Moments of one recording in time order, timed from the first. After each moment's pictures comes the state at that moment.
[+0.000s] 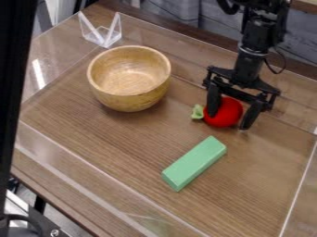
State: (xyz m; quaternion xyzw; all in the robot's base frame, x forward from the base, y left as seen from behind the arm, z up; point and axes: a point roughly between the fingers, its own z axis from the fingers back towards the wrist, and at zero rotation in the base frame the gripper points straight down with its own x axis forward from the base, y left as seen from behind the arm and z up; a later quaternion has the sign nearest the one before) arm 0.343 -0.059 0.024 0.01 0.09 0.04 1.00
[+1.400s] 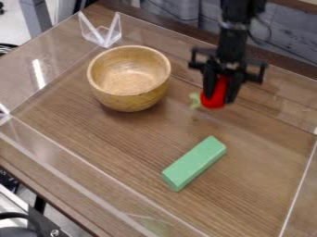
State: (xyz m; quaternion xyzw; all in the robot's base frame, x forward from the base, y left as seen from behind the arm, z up) arm 0.332 -0.031 0.079 -0.03 0.06 0.08 0.99
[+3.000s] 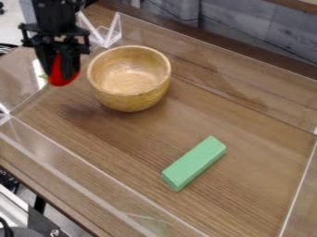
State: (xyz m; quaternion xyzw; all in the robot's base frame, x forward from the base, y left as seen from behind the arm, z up) arm 0.229 0.159 0.087 -0.03 0.05 0.14 0.99
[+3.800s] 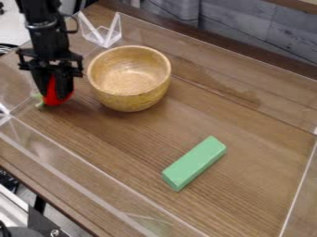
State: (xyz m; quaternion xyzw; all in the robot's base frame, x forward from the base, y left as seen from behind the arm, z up) arm 0.226 0.176 0.045 -0.03 0.06 0.15 0.99
